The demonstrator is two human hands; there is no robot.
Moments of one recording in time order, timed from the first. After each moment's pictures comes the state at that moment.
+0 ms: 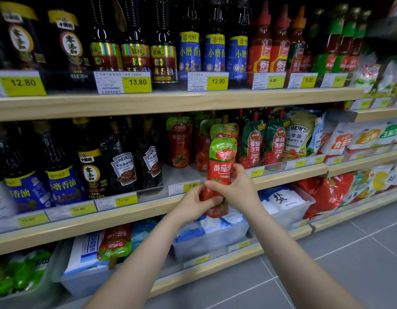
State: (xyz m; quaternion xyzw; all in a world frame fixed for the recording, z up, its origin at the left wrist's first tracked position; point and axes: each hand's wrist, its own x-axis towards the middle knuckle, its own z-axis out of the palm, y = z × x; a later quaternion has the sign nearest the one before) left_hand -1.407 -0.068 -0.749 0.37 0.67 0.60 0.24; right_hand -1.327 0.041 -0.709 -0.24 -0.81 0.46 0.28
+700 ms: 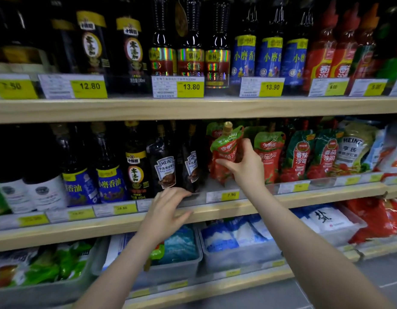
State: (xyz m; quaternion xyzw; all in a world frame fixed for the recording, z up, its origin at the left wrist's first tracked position) left_hand -1.482 -0.202 -0.775 0.45 0.83 0.26 -0.22; right_hand -1.422 0.011 -0.678 -0.14 -0.85 0.34 0.38
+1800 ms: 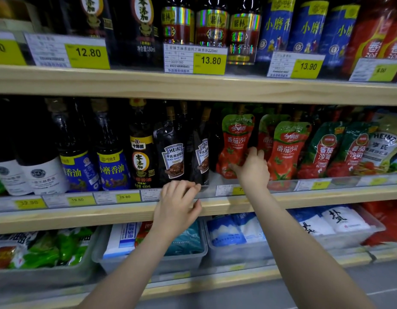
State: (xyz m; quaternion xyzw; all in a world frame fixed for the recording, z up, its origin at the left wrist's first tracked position) left_hand -1.487 -0.181 -0.802 0.39 0.80 0.24 -0.38; right_hand -1.471 0.021 -0.730 -0.29 -0.89 0.20 0.28
